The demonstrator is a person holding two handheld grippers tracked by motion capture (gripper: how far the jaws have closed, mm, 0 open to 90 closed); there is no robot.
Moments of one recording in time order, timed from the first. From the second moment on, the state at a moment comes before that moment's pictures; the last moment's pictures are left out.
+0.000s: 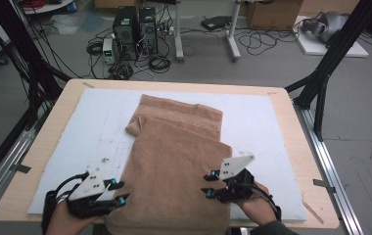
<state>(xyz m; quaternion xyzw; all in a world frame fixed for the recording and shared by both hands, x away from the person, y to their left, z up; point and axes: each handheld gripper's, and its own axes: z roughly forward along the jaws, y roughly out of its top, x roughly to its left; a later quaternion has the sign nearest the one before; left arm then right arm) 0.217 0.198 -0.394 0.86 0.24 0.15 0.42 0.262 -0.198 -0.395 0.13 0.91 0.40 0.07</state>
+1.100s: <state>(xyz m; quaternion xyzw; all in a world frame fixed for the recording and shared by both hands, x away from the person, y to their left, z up) 0.202 0.213 -0.411 0.86 0.26 0.14 0.41 0.253 -0.186 -0.399 0.11 0.91 0.40 0.05</state>
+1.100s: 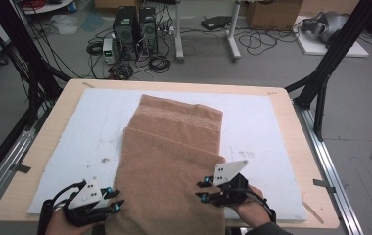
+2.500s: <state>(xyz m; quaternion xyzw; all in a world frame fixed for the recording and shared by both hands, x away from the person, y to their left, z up) 0.196 0.206 -0.439 0.88 0.24 0.10 0.40 0.246 -0.209 -0.435 0.12 0.92 0.37 -0.01</state>
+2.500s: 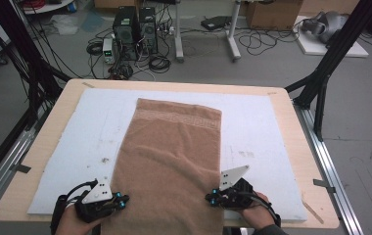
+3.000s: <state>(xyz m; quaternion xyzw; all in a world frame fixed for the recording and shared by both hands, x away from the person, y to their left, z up) 0.210 0.212 -0.429 0.86 0.26 0.12 0.42 0.259 -0.224 -0.438 0.18 0.91 0.38 0.03</state>
